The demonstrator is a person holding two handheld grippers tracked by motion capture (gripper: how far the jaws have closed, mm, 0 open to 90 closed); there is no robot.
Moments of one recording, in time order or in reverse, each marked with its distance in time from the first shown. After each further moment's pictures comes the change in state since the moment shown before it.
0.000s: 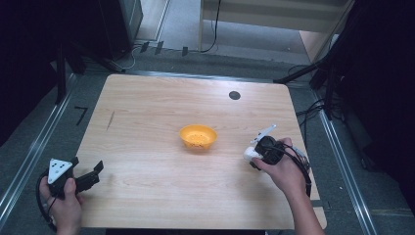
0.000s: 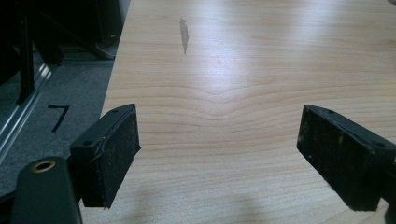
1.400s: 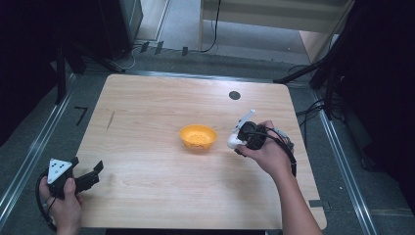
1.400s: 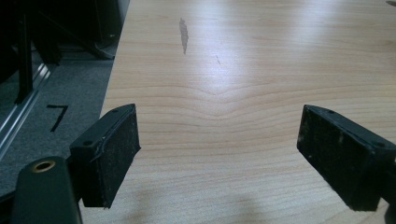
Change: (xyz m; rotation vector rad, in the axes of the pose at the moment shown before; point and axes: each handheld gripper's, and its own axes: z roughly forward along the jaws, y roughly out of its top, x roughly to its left) left arm 0.000 0.000 0.000 -0.001 -0.002 -0.003; right arm 0.006 0.064 -0.003 -0.025 0.010 -0.191
